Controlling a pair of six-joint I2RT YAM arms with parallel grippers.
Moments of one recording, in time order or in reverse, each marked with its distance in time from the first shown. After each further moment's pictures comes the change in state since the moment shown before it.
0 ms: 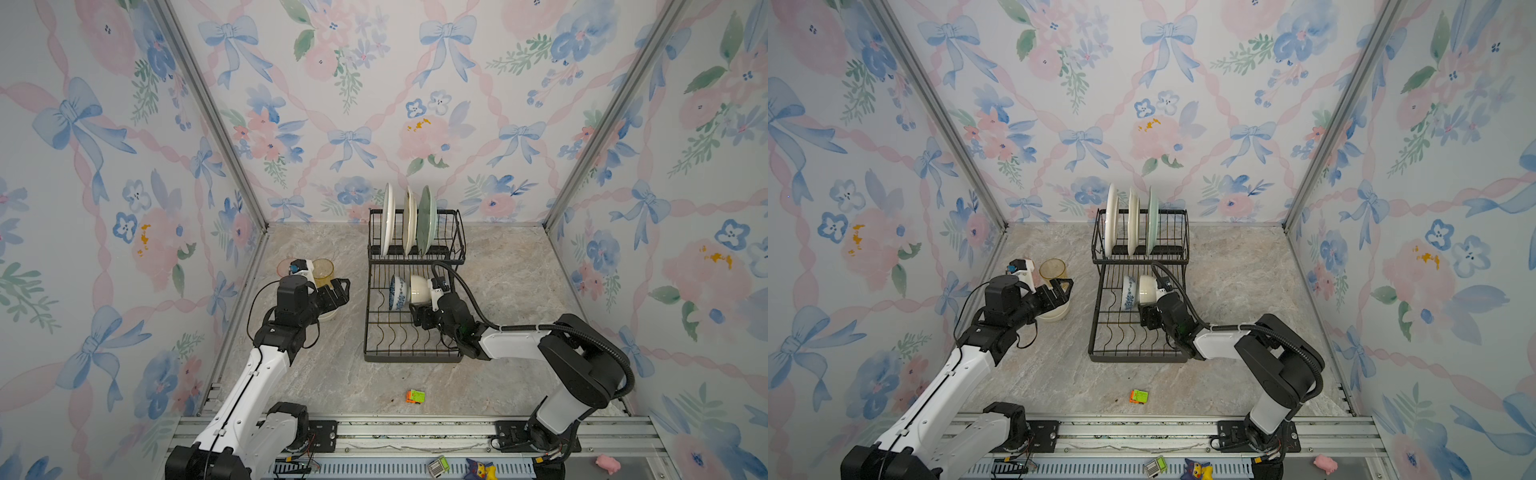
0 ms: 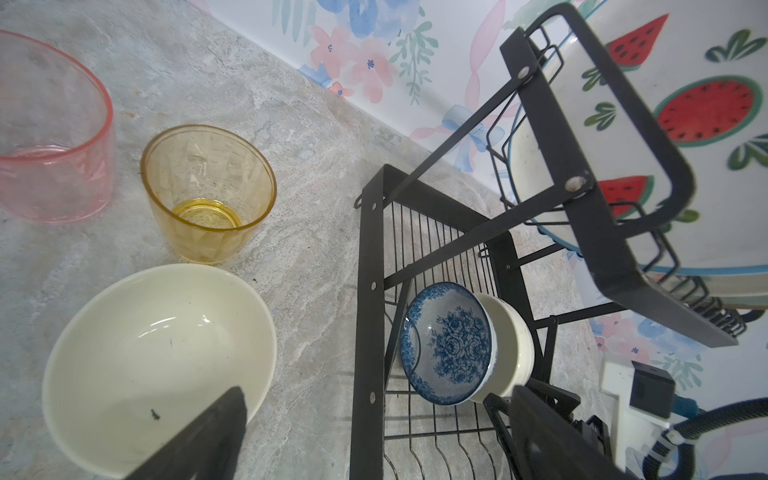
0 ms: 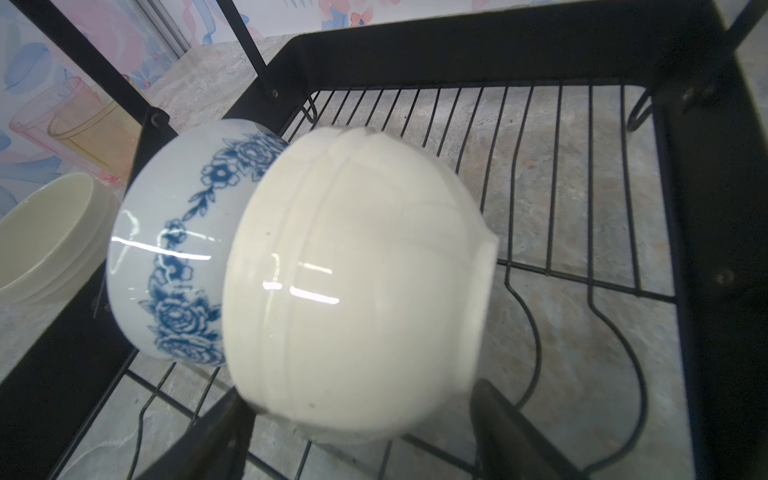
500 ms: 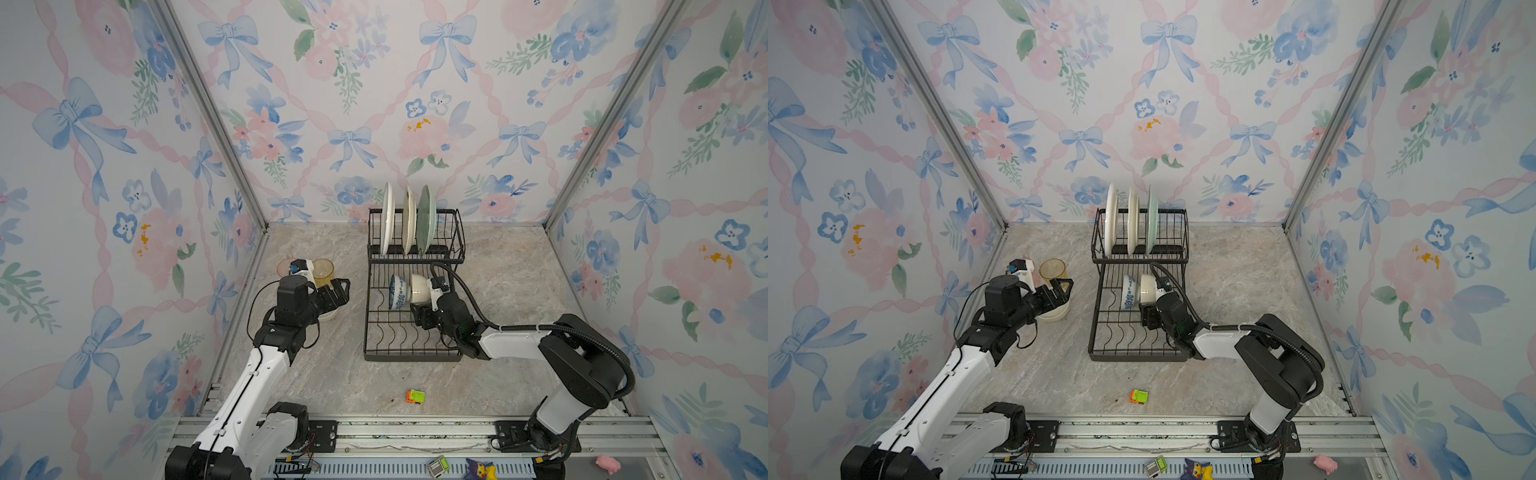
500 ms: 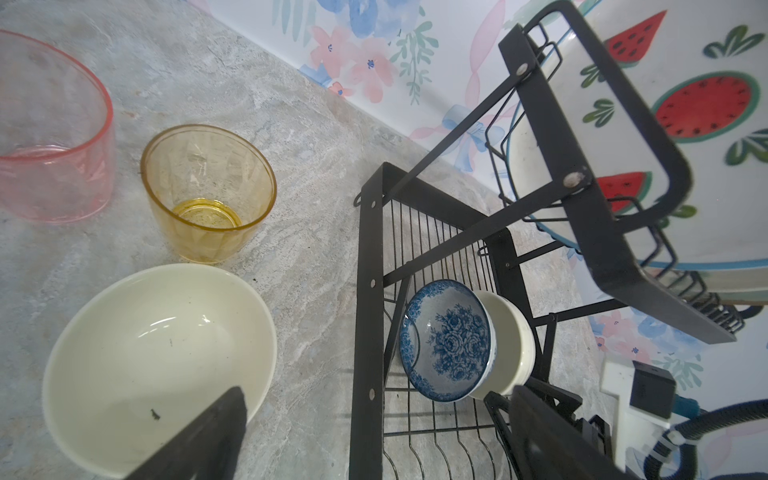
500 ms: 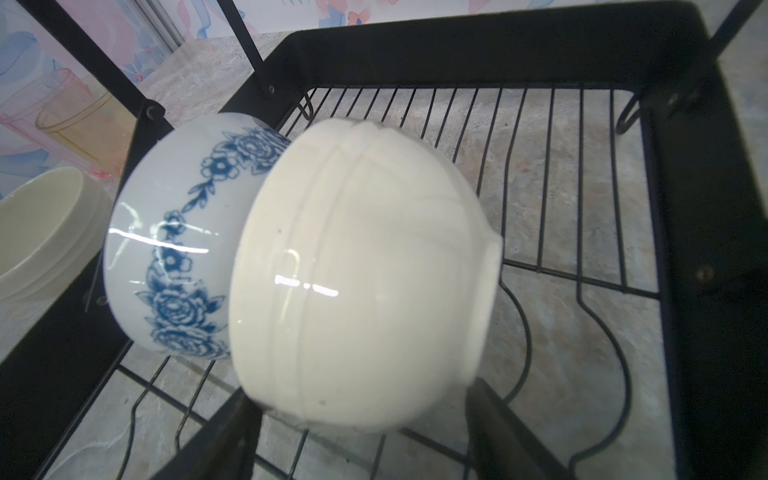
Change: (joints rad) left arm 0.000 0.000 0.000 0.000 0.000 0.000; right arm 0.000 0.000 0.007 -0.015 0.016 -0.016
